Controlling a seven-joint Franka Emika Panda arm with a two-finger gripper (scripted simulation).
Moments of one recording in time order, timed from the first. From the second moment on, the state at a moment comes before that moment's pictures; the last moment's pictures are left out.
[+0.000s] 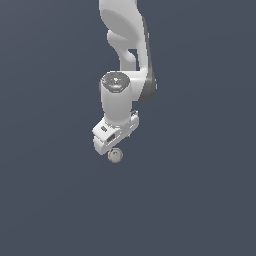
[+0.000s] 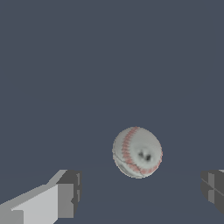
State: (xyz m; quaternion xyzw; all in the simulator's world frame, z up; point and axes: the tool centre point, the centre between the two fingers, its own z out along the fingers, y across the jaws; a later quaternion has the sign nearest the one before) arm 0.012 -0.038 0.141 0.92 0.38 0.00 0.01
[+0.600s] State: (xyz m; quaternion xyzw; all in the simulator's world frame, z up) arm 0.015 -0.048 0.122 0.85 0.52 0.00 0.01
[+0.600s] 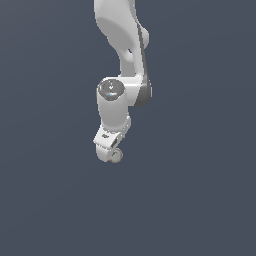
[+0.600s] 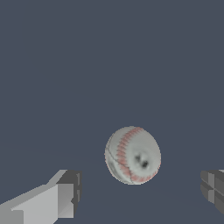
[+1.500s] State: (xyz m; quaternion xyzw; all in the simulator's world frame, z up) arm 0.017 -0.060 0.100 0.75 0.67 0.00 0.00
